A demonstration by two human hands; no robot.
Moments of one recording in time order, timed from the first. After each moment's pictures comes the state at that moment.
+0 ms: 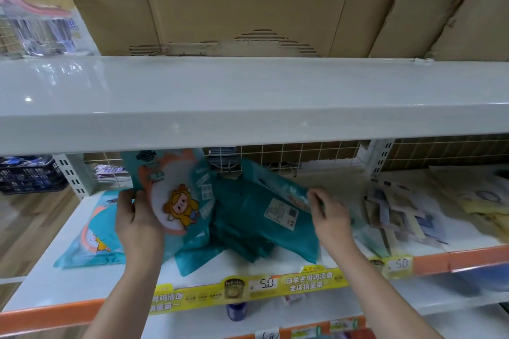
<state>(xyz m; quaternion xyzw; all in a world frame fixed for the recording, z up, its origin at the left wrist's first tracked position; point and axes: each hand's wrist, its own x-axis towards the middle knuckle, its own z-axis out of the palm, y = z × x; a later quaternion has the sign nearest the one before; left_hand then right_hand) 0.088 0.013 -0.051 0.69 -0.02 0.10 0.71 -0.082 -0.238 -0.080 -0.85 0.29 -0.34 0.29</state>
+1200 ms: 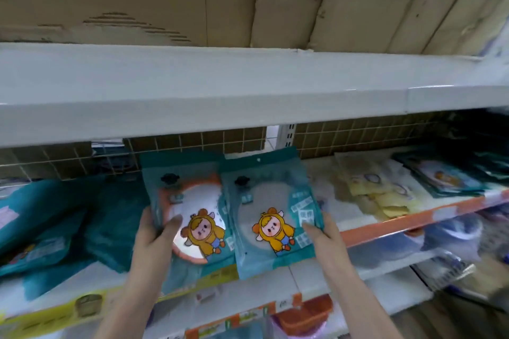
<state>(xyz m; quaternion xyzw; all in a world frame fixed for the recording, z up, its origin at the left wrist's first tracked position) -0.081 -0.171 -0.083 0.66 -0.15 -0.15 0.72 -0.282 -0.365 -0.086 -0.59 0.42 -0.31 0.62</state>
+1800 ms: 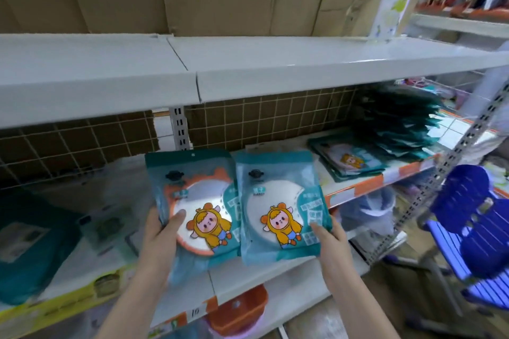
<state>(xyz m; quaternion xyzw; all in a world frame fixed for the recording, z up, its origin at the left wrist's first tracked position) -0.262 -0.382 -0.077 0.63 -0.12 -0.28 0.71 -0.486 -0.534 -0.100 -0.43 0.48 -0.41 0.64</state>
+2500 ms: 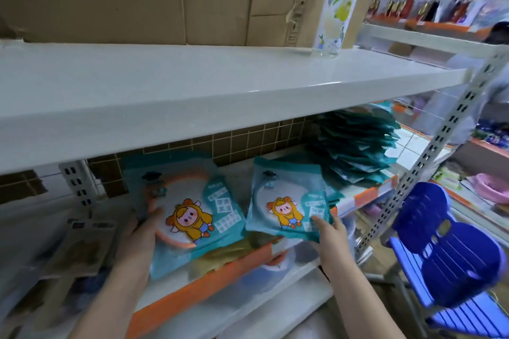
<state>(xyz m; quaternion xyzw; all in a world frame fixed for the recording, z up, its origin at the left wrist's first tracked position) -0.299 -0.585 -0.066 0.64 -0.05 -0.29 0.71 -0.548 -0.763 -0.106 -0.35 0.55 -0.44 0.62</state>
